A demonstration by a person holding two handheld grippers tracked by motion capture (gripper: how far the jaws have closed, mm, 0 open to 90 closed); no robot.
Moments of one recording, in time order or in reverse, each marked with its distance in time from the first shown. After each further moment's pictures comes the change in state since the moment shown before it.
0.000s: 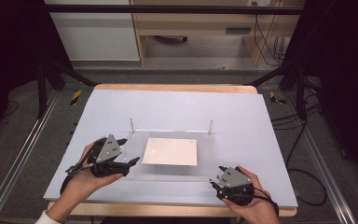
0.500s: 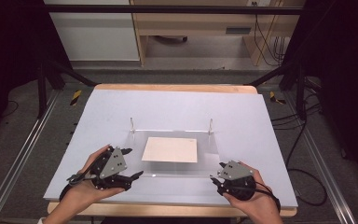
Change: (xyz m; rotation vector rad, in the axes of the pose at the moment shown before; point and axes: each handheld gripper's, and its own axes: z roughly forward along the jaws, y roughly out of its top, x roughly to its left) left arm -0.029 -0.001 -0.008 0.024 -0.069 0.141; right arm -0.012 0.014 -0.006 0.018 0.026 0.045
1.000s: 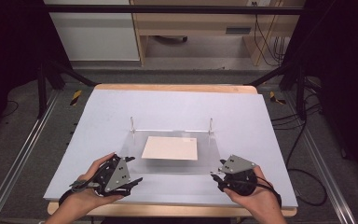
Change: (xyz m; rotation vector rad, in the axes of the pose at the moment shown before) left arm -0.012 -0.012 0.008 0.051 0.012 0.140; right arm -0.009 0.011 -0.004 0.014 0.023 0.036
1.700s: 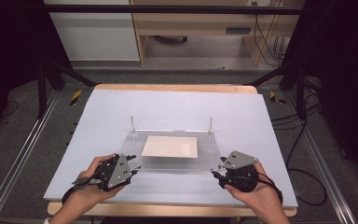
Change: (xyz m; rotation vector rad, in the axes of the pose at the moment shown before) left arm 0.006 0.000 0.006 0.016 0.081 -0.013; right arm -0.008 0.007 -0.004 -0.007 0.017 0.029
